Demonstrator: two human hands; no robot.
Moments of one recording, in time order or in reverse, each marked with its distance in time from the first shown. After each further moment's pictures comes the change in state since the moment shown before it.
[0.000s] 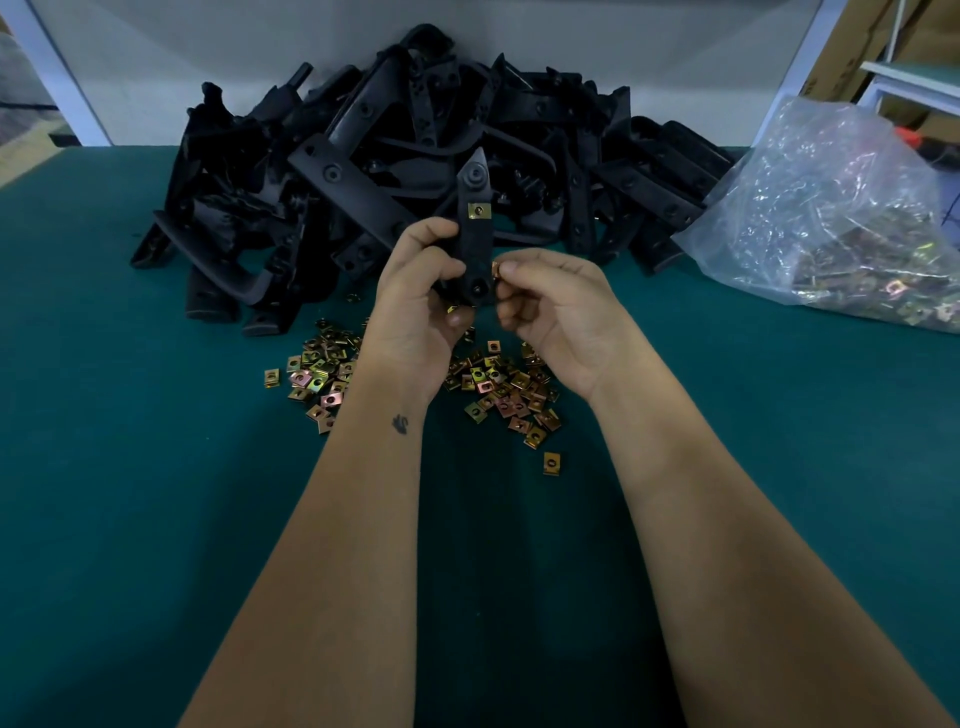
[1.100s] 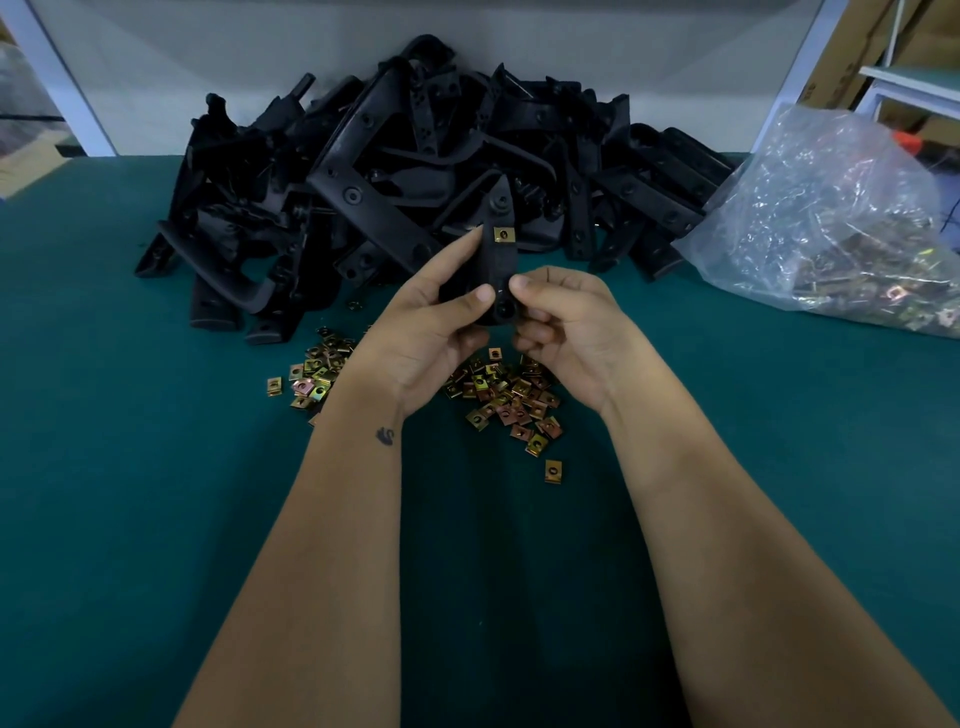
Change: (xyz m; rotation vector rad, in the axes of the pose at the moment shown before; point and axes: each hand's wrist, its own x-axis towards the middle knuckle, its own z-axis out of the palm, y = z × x) left_hand 0.000 0.002 -0.015 0.155 -0.284 -0.136; right_hand -0.002 0.002 -0.012 -0.044 -0.012 0.069
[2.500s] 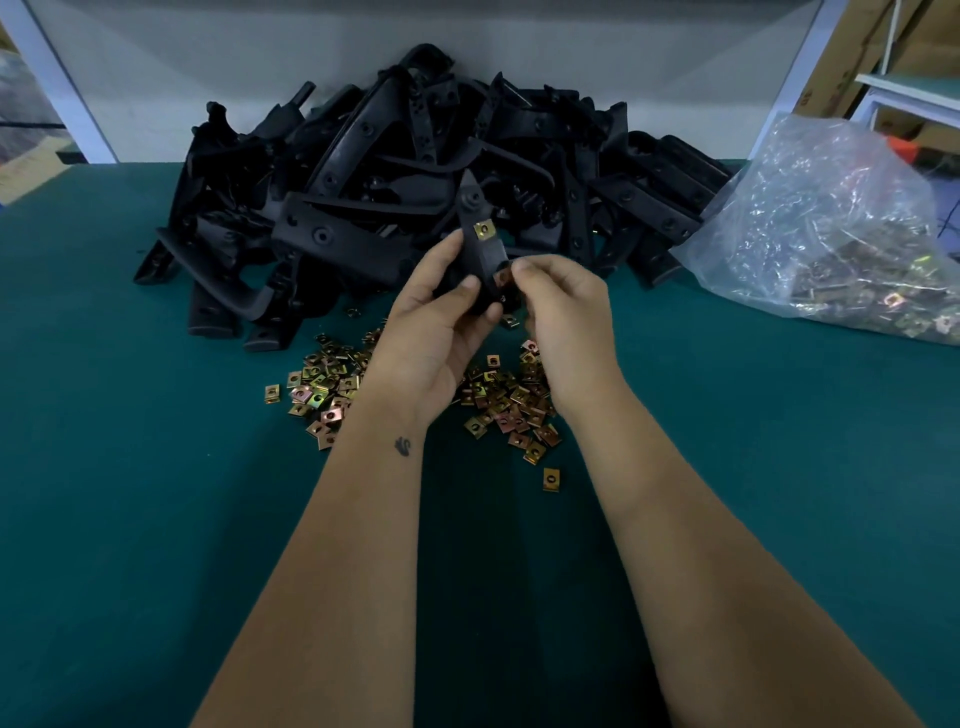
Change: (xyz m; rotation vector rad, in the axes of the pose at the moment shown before) left_hand 0.009 -0.007 0.014 -0.215 0.244 0.074; right_hand 0.001 0.005 0.020 -0.304 0.327 -0.303
